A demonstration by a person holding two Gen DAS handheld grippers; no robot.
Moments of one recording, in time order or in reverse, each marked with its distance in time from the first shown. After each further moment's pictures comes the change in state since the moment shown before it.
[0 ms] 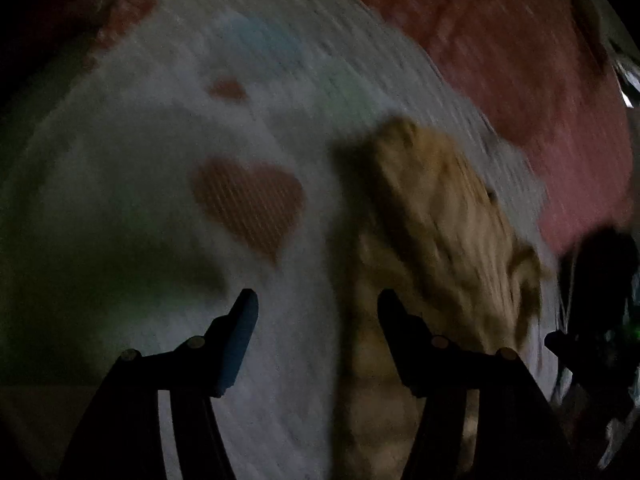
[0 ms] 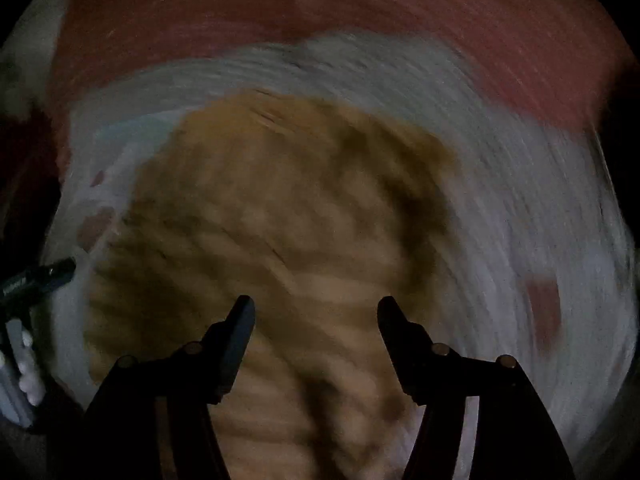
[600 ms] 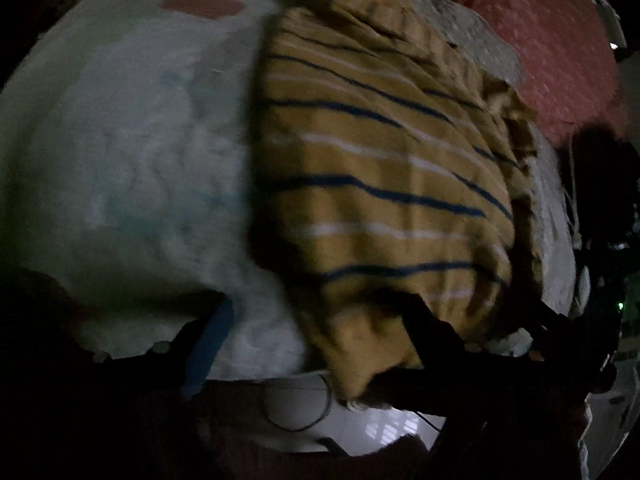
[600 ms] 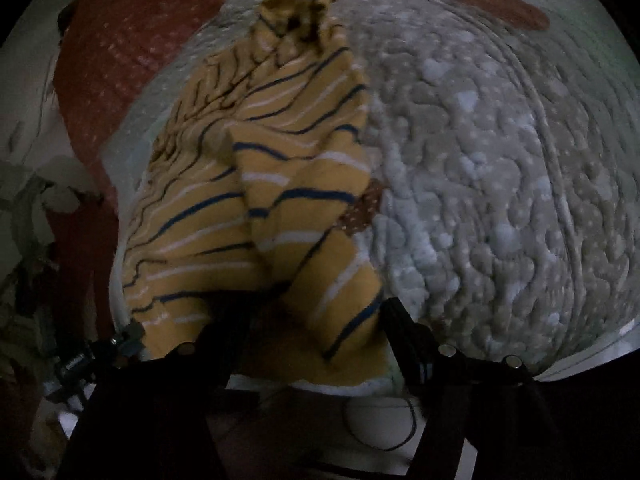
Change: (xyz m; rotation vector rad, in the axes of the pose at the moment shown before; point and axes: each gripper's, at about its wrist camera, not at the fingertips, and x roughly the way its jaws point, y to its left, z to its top) left arm 0.013 -0.039 -0.167 0.106 0.176 0.017; right arm 0.024 -0.085 -0.147 0.301 0.048 0.360
